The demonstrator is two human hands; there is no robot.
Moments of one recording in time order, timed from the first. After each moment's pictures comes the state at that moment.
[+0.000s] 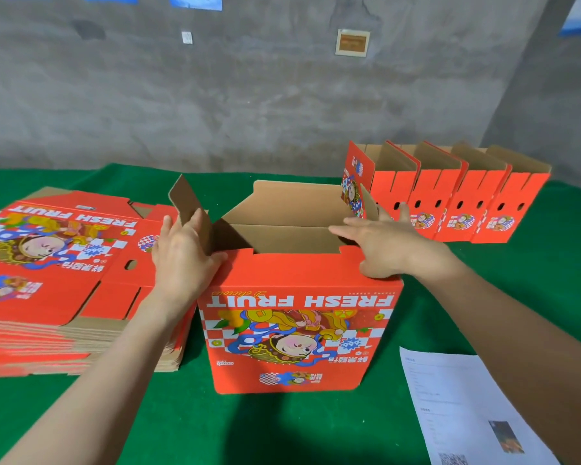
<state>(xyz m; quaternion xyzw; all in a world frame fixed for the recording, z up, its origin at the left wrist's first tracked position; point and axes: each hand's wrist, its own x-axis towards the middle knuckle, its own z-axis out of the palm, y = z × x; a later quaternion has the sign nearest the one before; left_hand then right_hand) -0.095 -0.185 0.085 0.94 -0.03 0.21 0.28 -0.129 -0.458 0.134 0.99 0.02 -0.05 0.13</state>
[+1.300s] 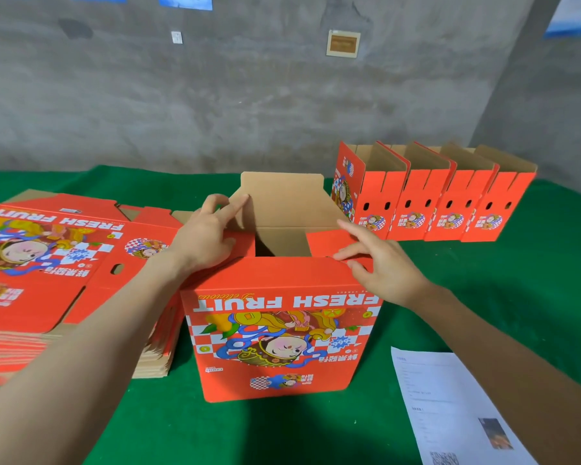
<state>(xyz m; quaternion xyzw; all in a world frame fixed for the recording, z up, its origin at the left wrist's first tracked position) -0.041 -0.203 0.092 0.93 -0.25 0.13 0.22 -0.153 -0.486 0.084 0.93 0.15 0.18 -0.28</state>
